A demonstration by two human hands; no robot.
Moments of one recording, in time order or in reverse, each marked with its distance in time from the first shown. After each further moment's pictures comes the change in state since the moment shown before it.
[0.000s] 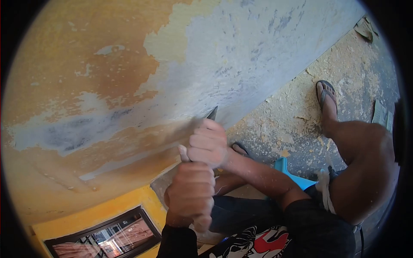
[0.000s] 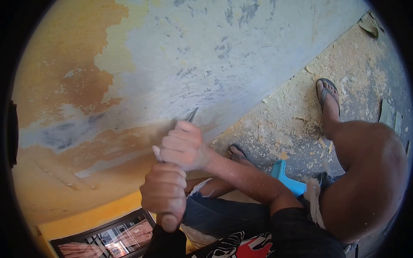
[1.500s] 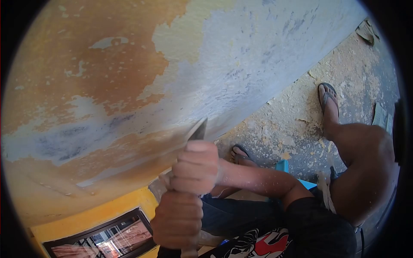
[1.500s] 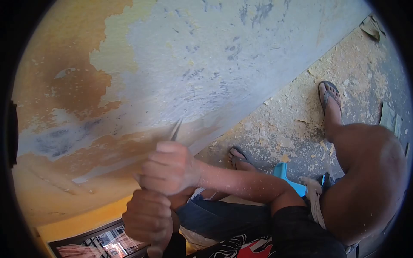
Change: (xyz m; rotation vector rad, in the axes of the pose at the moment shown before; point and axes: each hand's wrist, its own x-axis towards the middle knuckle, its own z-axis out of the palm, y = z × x) left_hand 0.010 0.016 -0.016 0.015 0.078 0.117; right_hand 0.023 -0.022 0.018 0.048 -0.021 -0.096
